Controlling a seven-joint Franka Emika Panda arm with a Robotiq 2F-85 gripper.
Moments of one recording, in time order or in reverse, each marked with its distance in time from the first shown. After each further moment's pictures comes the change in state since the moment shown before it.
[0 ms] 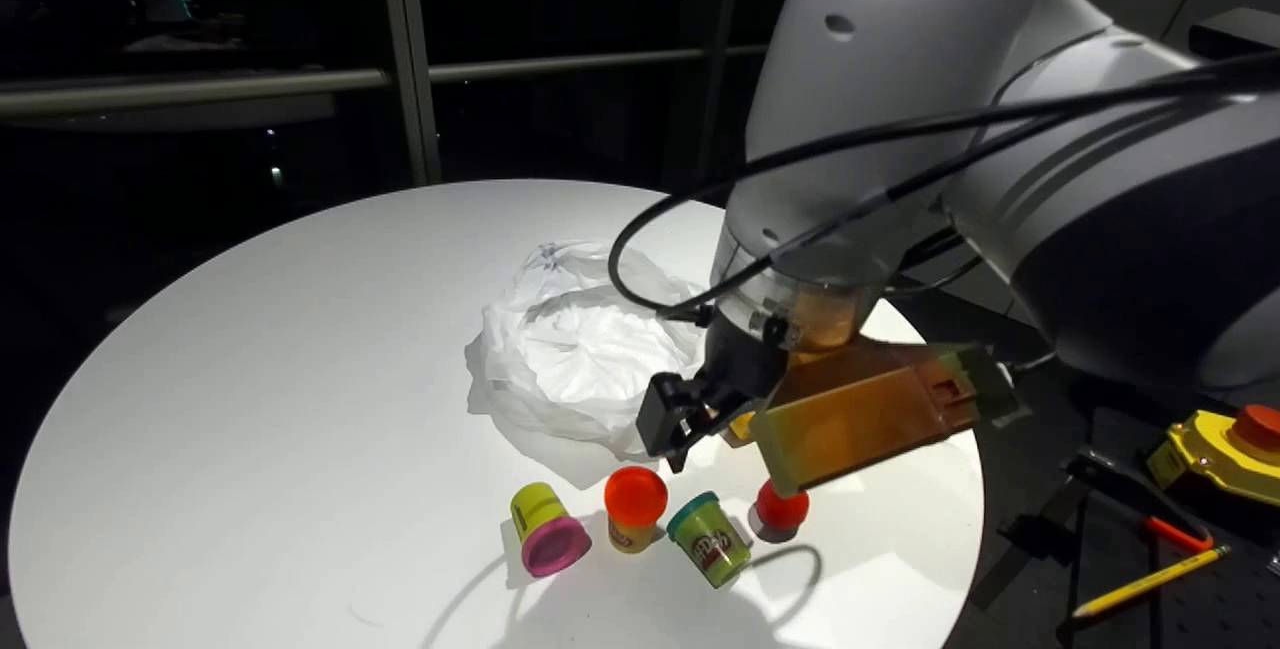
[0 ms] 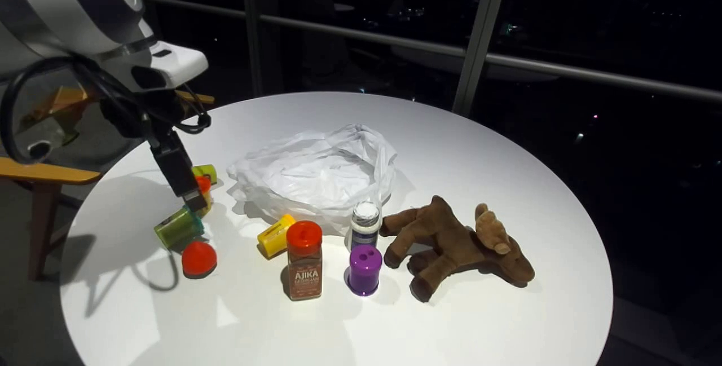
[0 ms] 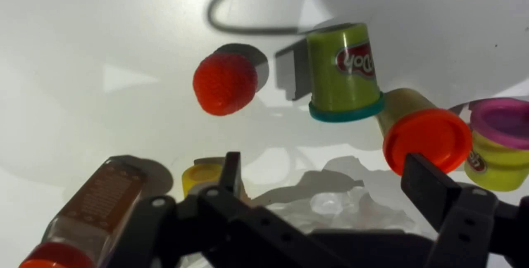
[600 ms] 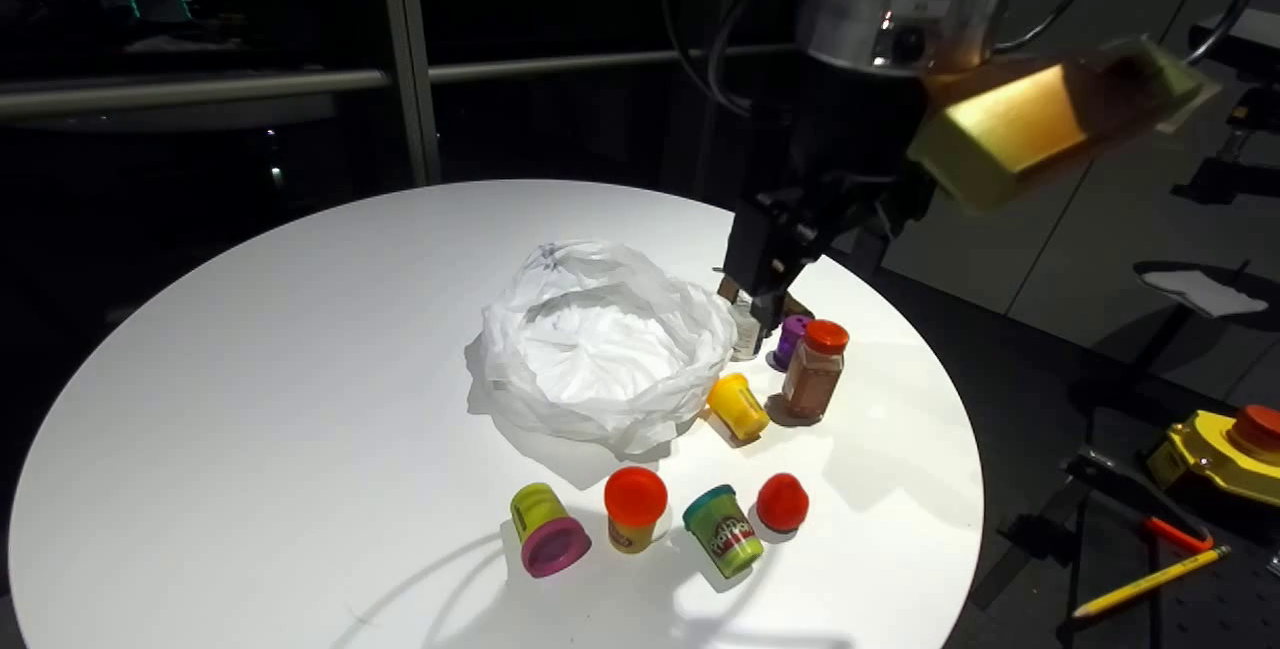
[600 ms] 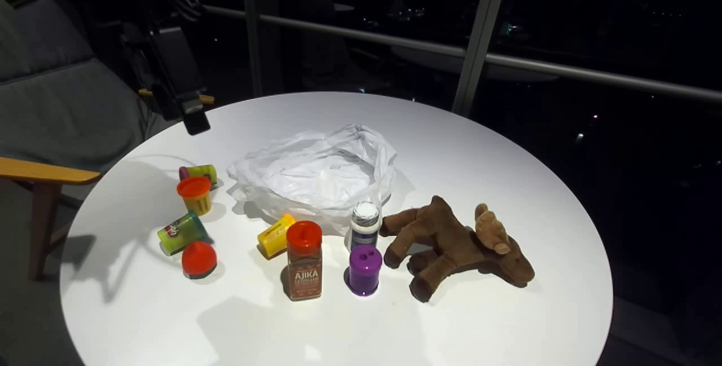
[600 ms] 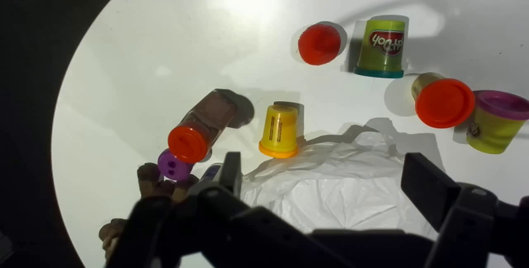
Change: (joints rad) arm -0.066 -0.358 0.062 -0.019 0.300 -0.413 -0.513
